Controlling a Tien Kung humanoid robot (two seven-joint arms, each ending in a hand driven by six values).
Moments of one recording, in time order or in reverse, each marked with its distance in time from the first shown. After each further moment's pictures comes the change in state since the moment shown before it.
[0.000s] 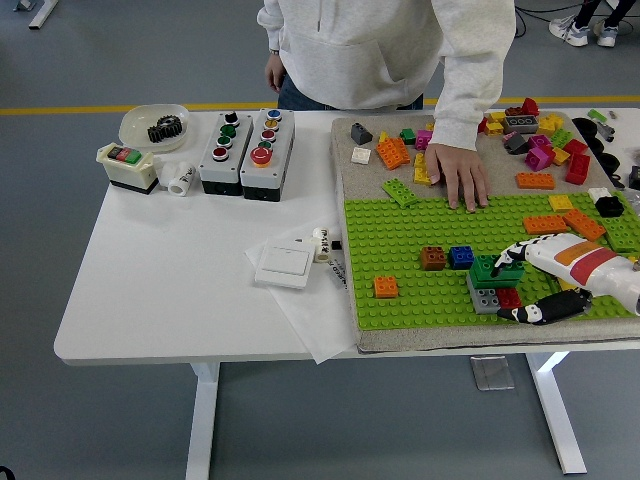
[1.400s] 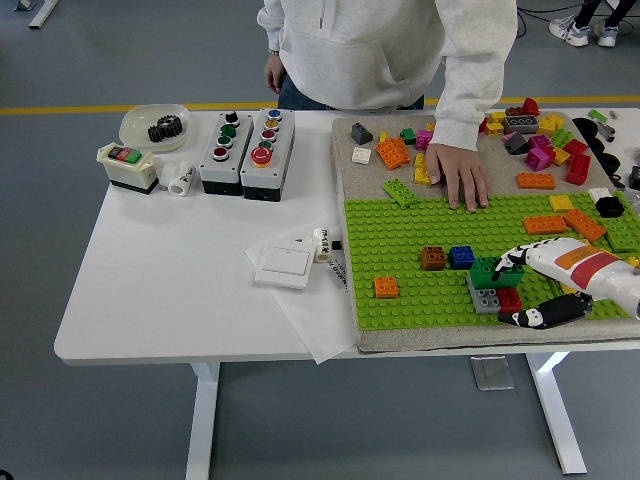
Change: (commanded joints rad) left arm 0.010 -0.001 -0.012 0.000 0.019 -0.006 0.003; right arm -0.022 0.000 0.031 0.013 0.001 -0.006 0.001
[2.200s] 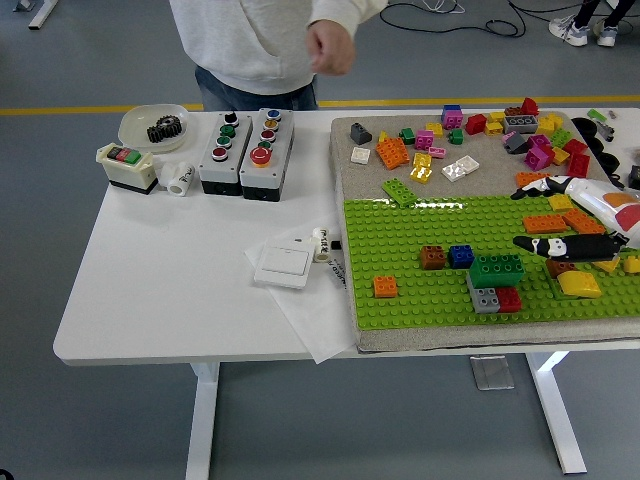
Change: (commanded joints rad) left arm -0.004 0.000 0.010 0.002 -0.016 0.006 -0.007; right arm -0.032 0.047 0.183 -0.086 0.362 -0.089 0.110
